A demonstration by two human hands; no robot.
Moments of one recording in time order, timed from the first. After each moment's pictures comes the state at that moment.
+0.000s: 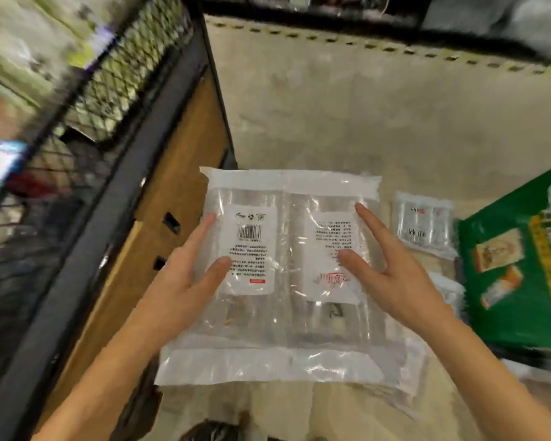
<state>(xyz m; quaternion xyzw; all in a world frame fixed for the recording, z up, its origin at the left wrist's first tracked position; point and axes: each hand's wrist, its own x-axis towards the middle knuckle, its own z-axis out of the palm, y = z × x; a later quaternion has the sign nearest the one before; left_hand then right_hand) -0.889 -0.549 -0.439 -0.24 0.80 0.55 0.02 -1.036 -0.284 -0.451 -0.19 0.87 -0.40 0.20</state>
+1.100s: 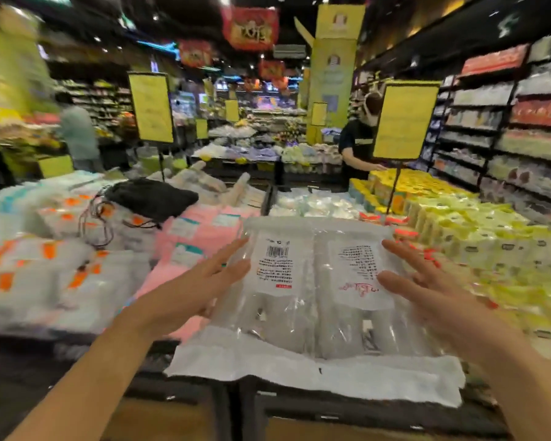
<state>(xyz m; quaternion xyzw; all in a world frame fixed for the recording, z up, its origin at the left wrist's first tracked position) -0.478 -0.452 0.003 -0.58 0.55 0.44 -0.41 -0.815 -0.534 0.004 -0.70 0.46 -0.36 0.41</state>
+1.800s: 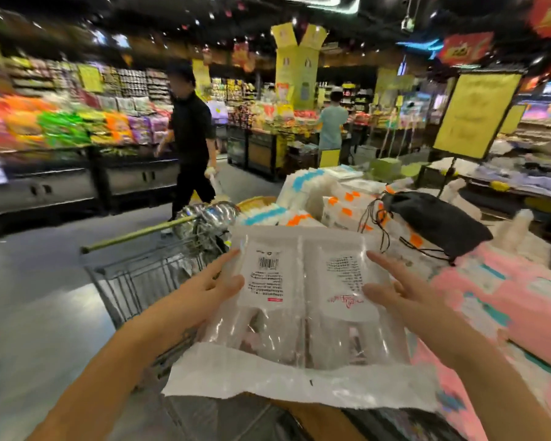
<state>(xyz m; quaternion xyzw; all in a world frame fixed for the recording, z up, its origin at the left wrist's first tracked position) -0.060 -0.159 -0.037 -0.75 0.21 0.24 -0.58 -0.221 -0.455 -0.032 -0.82 0.14 -0.15 0.54</state>
